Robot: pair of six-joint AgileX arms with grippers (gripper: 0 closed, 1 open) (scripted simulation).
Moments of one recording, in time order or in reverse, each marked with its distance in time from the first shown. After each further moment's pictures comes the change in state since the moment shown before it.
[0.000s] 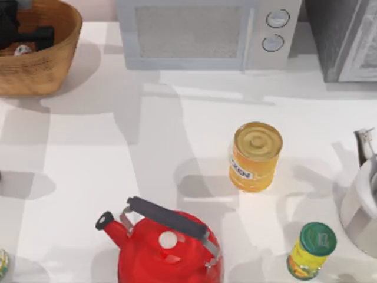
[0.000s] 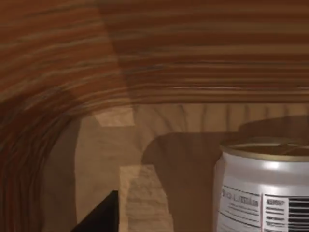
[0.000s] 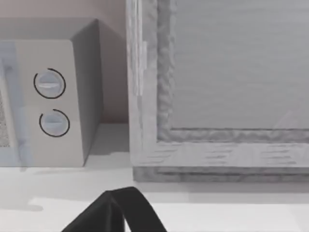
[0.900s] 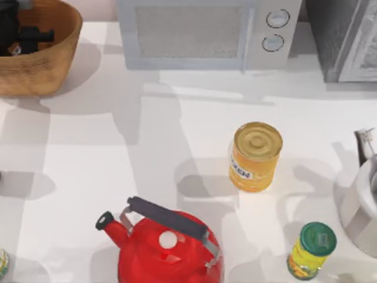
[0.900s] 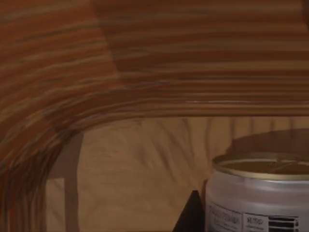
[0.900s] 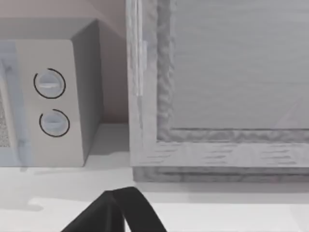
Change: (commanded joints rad) left arm -0.001 0.009 -0.001 0.010 0.000 0.000; right arm 0.000 0.000 0.000 0.000 0.000 0.000
